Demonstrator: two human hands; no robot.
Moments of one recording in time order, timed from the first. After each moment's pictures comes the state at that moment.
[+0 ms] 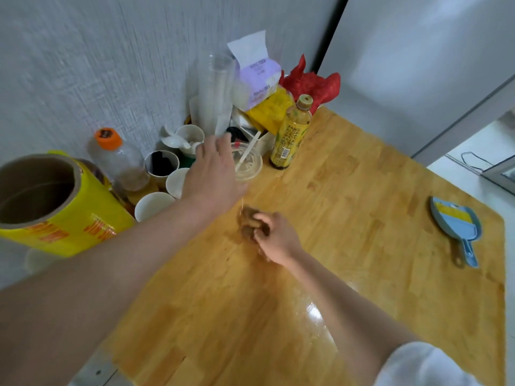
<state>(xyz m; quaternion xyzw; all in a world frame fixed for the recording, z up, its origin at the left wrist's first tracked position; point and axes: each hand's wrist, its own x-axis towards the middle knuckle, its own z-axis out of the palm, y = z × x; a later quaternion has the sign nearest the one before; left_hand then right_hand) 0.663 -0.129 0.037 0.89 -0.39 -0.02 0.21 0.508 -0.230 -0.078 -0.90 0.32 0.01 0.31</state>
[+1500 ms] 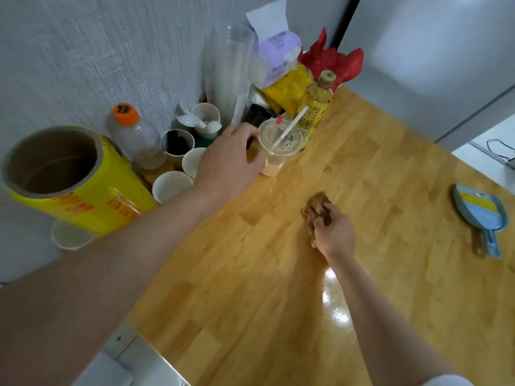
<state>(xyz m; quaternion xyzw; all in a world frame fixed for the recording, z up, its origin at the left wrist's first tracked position) 0.662 -0.118 0.033 0.86 -0.40 -0.04 0.33 0.447 -0.260 -0.084 -0.78 0.56 -0.06 0.26</state>
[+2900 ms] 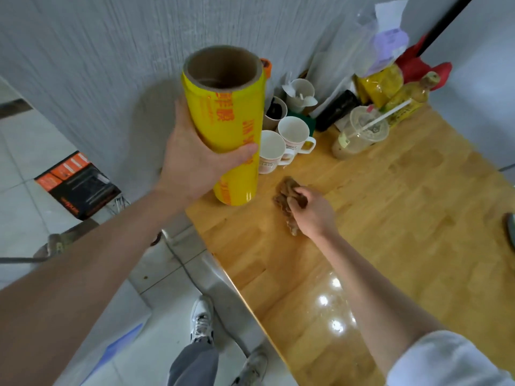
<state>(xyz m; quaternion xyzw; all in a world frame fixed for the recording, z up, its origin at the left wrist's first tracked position) 0.667 0.119 0.034 0.79 -0.18 -0.01 0.59 0.531 -0.106 -0.081 -0.92 0.32 0.01 0.25</state>
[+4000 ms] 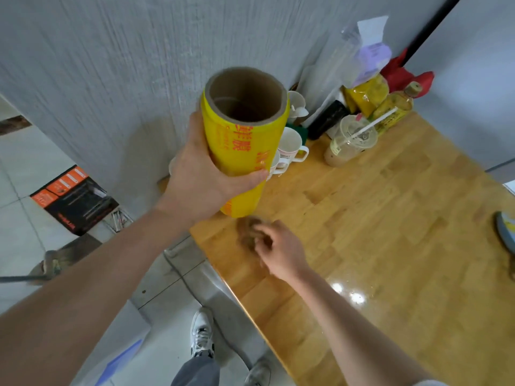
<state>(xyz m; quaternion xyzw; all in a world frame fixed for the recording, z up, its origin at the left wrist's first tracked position) 0.652 0.119 0.049 0.78 -0.24 -0.03 0.58 0.496 -0.031 -0.090 -0.94 0.19 0.01 0.29</state>
